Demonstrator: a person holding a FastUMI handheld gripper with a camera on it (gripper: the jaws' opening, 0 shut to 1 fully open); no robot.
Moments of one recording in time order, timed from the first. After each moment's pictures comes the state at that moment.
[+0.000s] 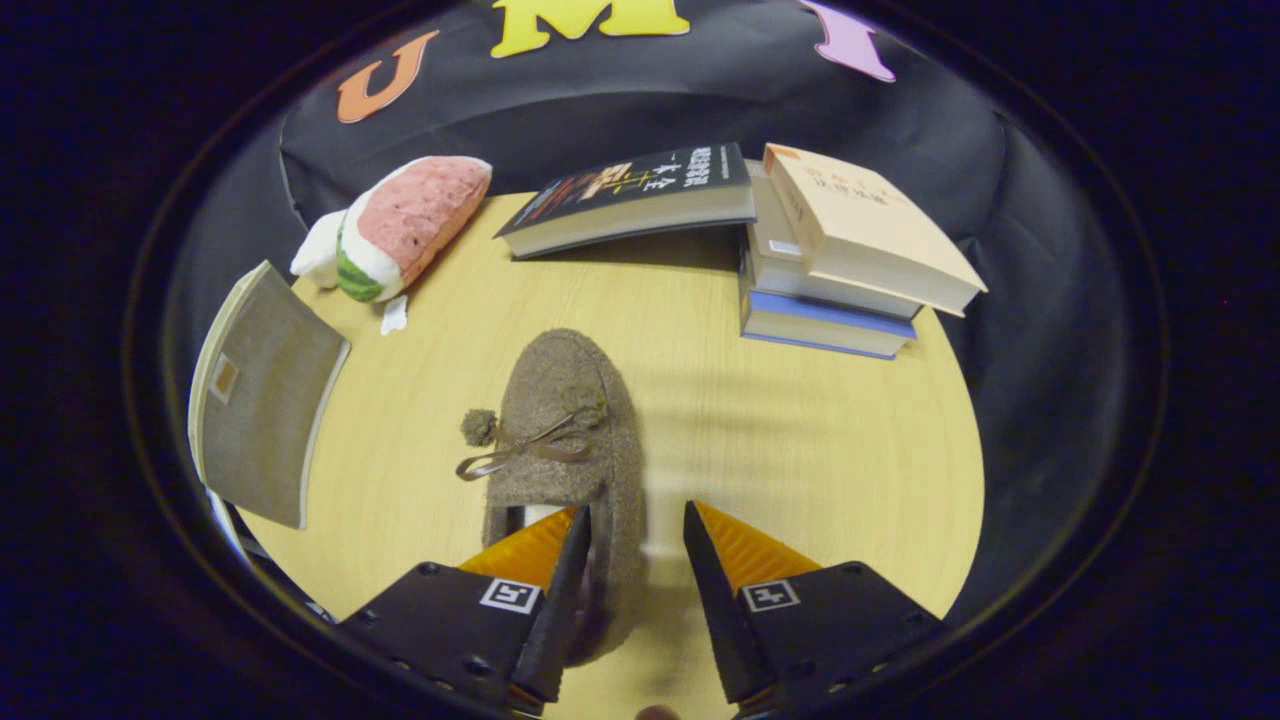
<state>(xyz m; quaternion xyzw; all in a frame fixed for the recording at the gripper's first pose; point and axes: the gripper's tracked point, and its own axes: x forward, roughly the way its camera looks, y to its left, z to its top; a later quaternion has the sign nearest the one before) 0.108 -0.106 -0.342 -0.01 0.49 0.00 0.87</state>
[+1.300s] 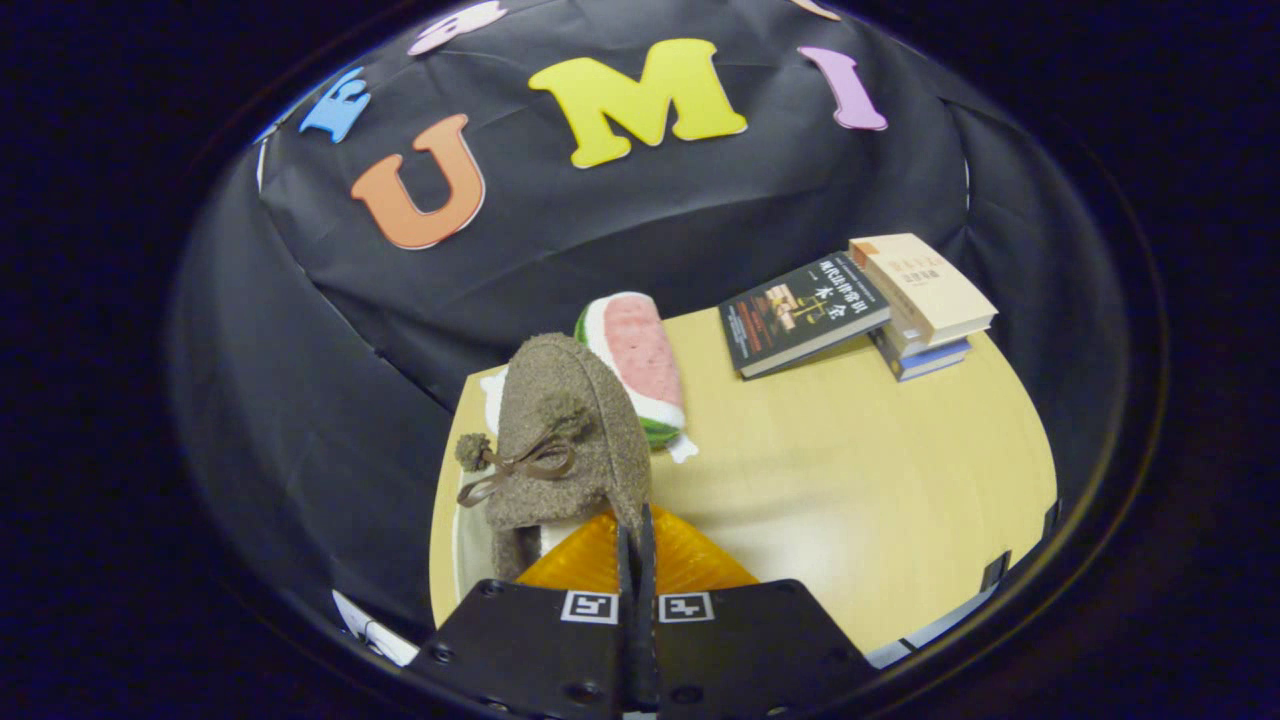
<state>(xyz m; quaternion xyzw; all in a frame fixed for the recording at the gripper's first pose) 0.091 0.222 -0.125 0.16 0.39 -0.01 0.91</state>
